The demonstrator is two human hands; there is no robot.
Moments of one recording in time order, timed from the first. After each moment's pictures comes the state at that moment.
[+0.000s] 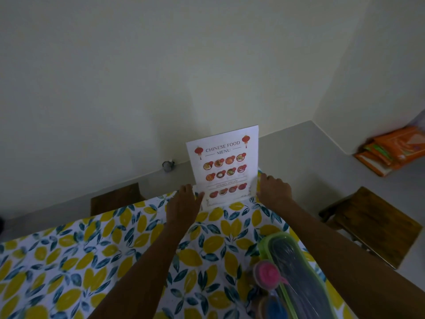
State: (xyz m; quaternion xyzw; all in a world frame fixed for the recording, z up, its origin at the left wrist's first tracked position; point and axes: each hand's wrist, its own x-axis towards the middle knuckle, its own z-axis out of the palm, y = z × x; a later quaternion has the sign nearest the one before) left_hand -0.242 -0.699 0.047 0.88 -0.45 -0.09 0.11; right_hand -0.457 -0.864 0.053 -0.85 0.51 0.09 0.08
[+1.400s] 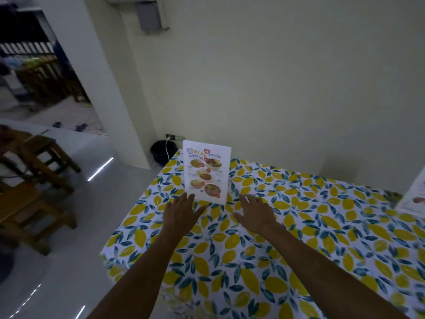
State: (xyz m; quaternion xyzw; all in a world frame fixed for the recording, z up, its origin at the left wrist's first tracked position) left_hand -0.061 0.085 0.125 0.97 -0.23 -0.02 0.06; right_hand -0.154 -0.152 0.119 -0.98 0.12 0.11 0.08
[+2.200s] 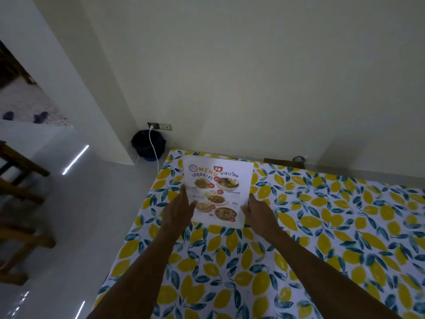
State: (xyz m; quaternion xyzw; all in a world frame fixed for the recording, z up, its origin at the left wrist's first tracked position) left_hand 0.157 0.056 0.062 0.97 -0.19 -0.10 0.15; right_hand 0.024 -0.165 0.037 -0.94 0.23 -0.01 0.25
